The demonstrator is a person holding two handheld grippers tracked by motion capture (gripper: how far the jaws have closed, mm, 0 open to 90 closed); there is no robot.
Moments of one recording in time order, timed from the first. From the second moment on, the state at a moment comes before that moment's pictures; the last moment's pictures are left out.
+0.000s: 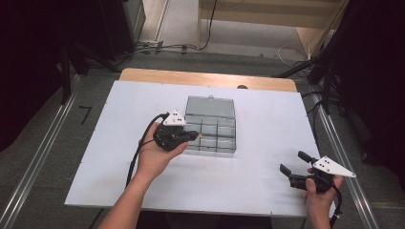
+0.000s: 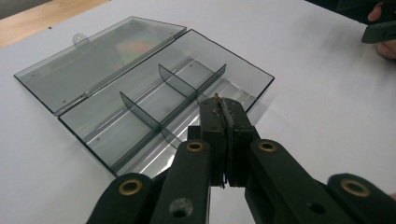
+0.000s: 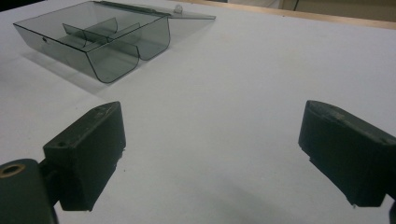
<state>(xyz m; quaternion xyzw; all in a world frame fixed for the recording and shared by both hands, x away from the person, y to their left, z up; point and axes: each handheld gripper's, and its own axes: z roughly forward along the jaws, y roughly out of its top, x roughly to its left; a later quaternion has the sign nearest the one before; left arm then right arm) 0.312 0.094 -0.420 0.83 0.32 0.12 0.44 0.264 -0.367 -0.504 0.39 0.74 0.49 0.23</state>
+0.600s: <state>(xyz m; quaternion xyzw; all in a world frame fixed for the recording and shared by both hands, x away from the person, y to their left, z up) 0.333 0.071 -0.421 0.83 0.31 0.11 0.45 0.263 -0.367 -0.504 0.39 0.74 0.50 0.23</state>
